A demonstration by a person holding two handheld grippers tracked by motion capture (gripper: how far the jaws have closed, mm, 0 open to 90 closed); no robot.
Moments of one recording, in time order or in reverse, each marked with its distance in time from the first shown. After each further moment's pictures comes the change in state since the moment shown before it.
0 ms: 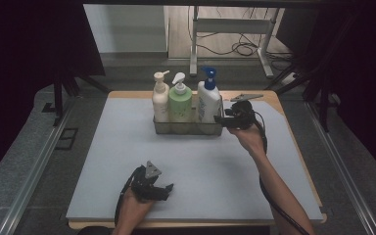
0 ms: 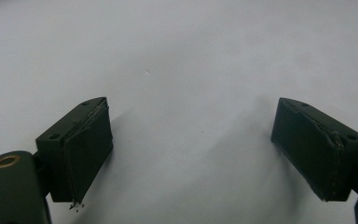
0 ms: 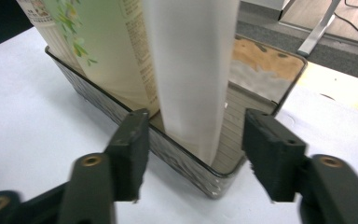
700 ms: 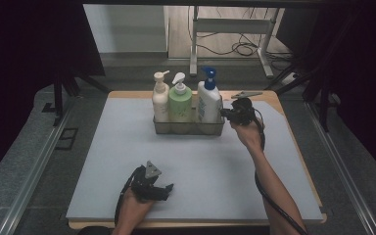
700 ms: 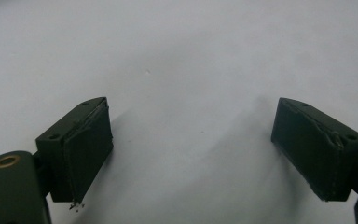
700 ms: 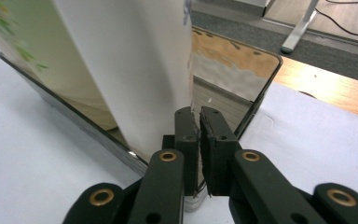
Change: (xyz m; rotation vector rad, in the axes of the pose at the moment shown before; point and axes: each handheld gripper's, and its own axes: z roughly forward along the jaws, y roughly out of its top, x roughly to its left) left arm 0.000 0.000 0.000 0.005 0.001 0.007; right arm -0.018 0.001 0.019 0.008 -0.057 0.020
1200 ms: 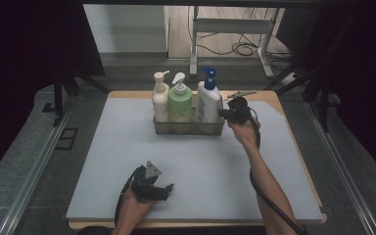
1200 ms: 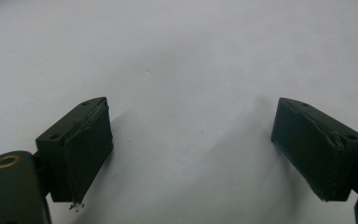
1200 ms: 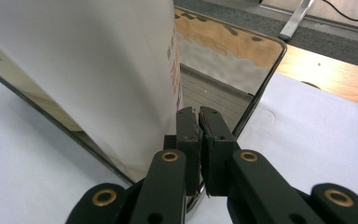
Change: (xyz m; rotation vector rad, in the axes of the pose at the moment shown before) left arm 0.000 0.000 0.000 0.005 0.000 0.000; right arm -0.006 -0.001 0.024 0.044 -0.018 0.012
